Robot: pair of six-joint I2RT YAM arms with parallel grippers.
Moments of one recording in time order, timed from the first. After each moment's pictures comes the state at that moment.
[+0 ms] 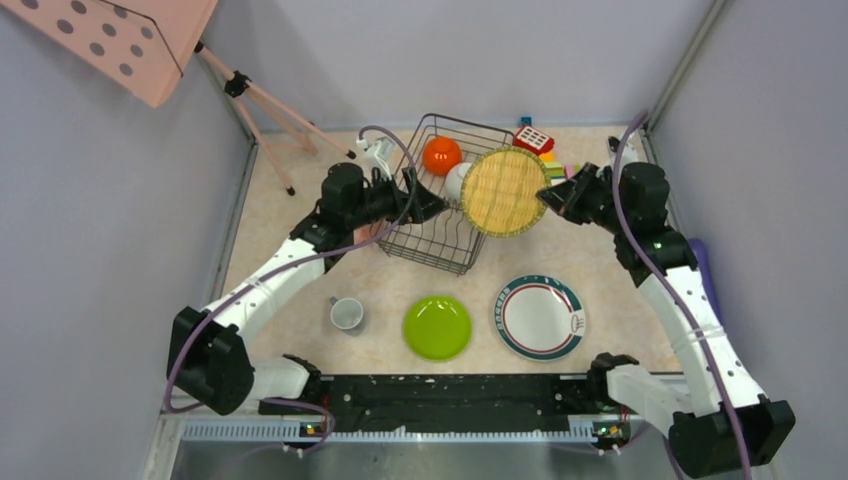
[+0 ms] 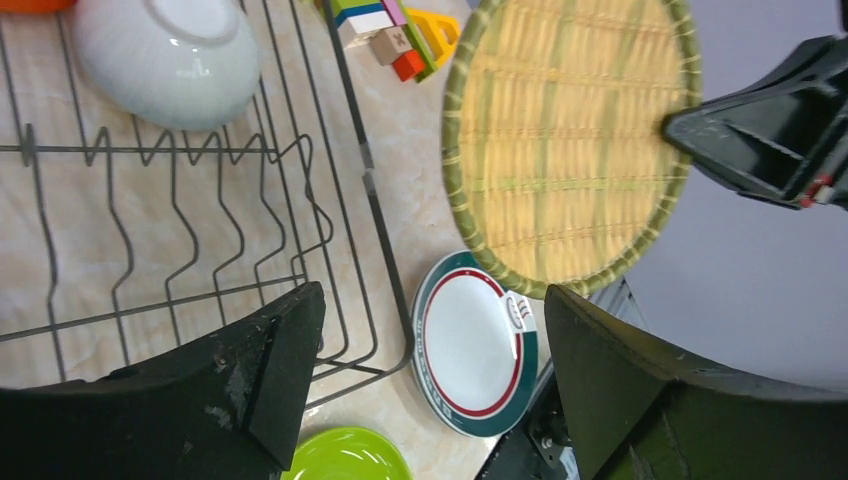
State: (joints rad) left arm -0.48 1.31 1.00 0.08 0.47 -0.67; right arm 0.16 0.97 0.99 -0.37 -0.34 0.64
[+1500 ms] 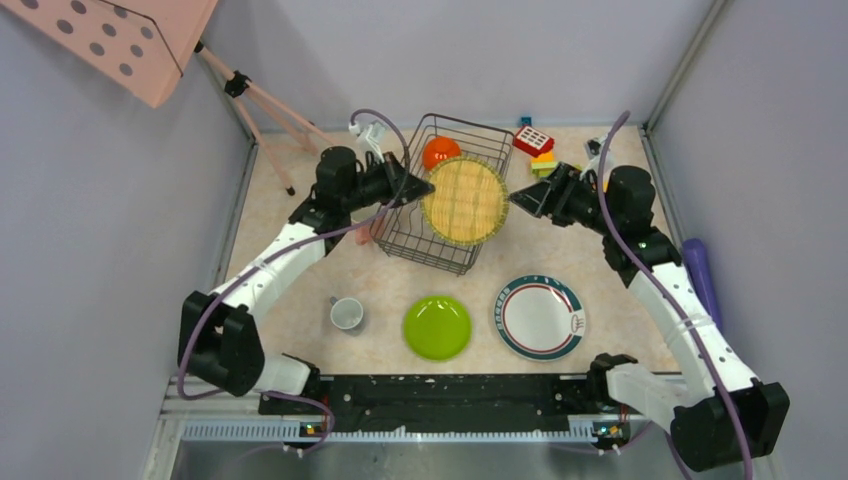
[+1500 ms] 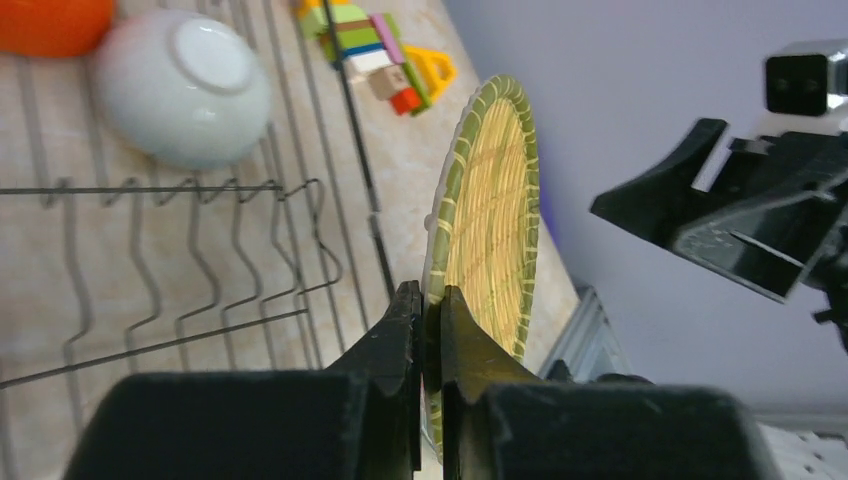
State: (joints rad) left arm -0.40 1.41 1.07 0.16 0.57 -0.75; right arm 0.21 1.02 0.93 -0.19 -0.50 0.68
